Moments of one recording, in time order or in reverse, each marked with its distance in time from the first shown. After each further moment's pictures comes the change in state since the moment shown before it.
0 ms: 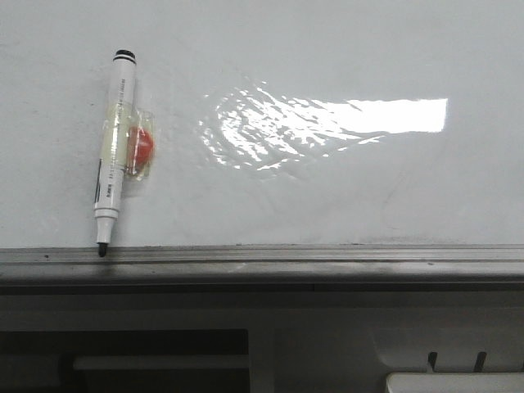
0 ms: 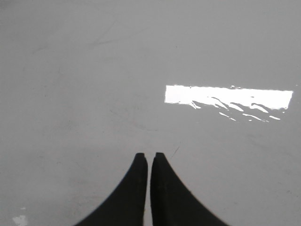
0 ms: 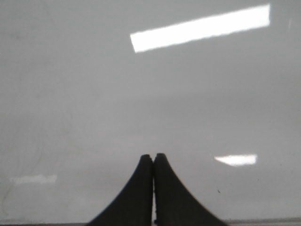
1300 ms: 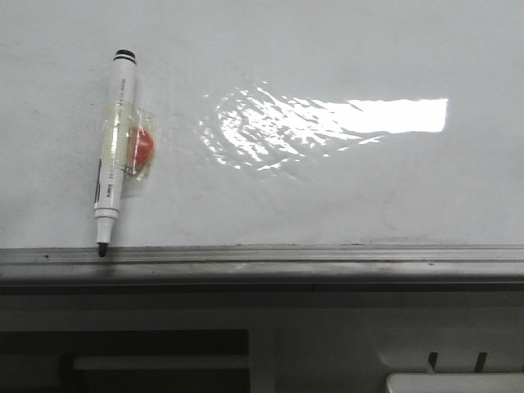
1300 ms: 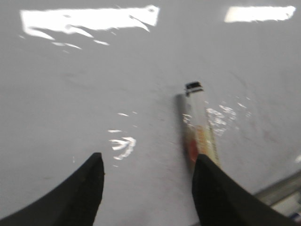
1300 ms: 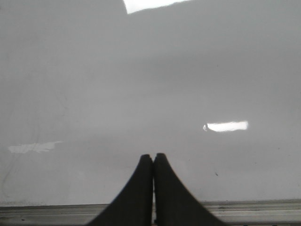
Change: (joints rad) left arm -0.592 0.593 -0.022 -0.067 -0.308 0.002; right arm 0.000 0.079 -0.076 0.002 0.096 0.001
